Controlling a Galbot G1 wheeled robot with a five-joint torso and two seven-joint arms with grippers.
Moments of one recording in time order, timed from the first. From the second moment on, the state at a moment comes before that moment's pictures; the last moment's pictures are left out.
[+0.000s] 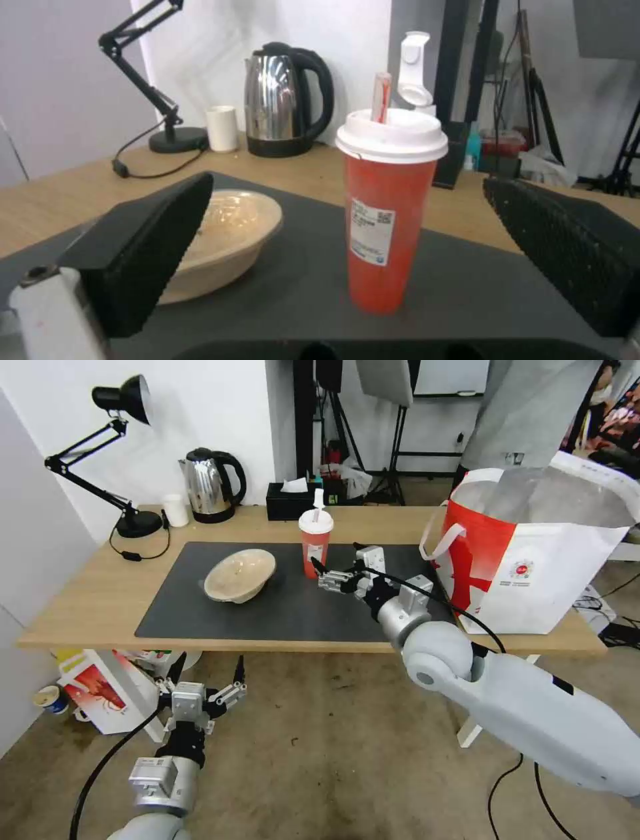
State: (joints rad) left arm 1.80 -1.50 -0.55 -2.30 0.00 0.00 0.00; right arm -0.44 0.84 -0.44 1.94 0.91 -0.08 0.43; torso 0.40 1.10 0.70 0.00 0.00
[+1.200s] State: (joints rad) left arm 1.80 -1.50 -0.55 -2.30 0.00 0.00 0.00; right arm -0.38 0.91 -0.48 1.80 0.93 -0.08 0.42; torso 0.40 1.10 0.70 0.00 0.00
